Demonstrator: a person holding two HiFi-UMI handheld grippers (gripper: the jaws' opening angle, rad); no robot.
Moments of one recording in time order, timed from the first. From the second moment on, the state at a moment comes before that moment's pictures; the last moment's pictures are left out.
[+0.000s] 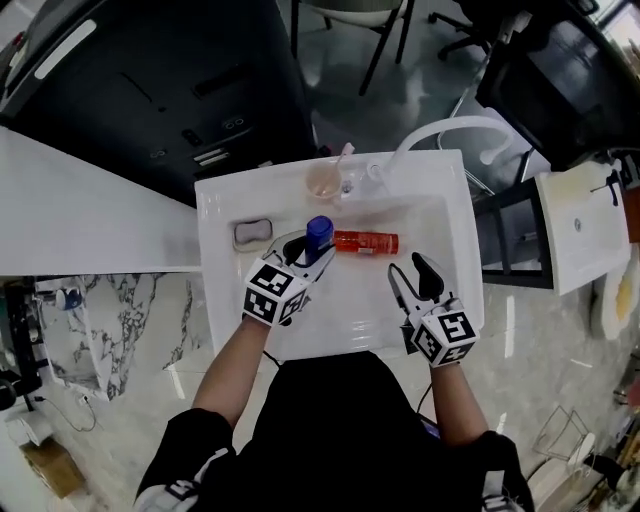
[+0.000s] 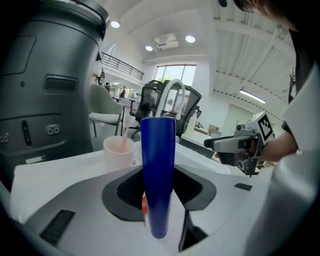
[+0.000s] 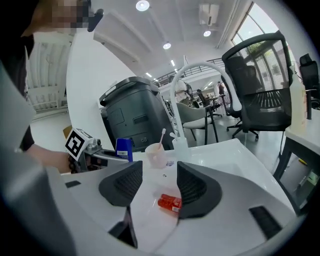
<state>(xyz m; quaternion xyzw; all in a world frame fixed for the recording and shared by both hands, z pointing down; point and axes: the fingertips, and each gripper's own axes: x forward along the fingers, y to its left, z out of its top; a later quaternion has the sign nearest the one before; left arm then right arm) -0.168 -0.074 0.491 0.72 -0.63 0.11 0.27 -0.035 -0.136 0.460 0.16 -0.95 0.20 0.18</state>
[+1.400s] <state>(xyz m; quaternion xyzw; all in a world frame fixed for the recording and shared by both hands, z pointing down) -0.350 -0.116 0.488 0.60 -0.79 0.07 0.13 -0.073 -0.145 0.484 0.14 -0.94 0.20 0.23</state>
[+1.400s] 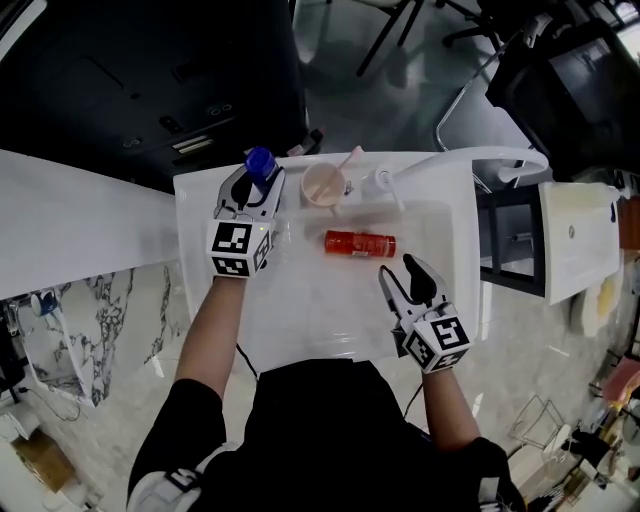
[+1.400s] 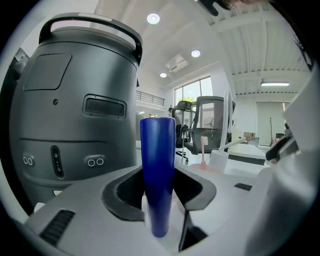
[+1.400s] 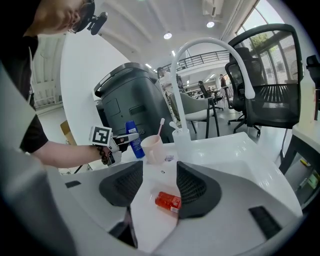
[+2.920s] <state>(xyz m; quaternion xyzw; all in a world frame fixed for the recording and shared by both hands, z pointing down) -0.320 -0.070 0.430 0.58 -0.80 0.09 0.07 -0.067 -0.146 0.442 0.13 -0.96 0.17 0.17</state>
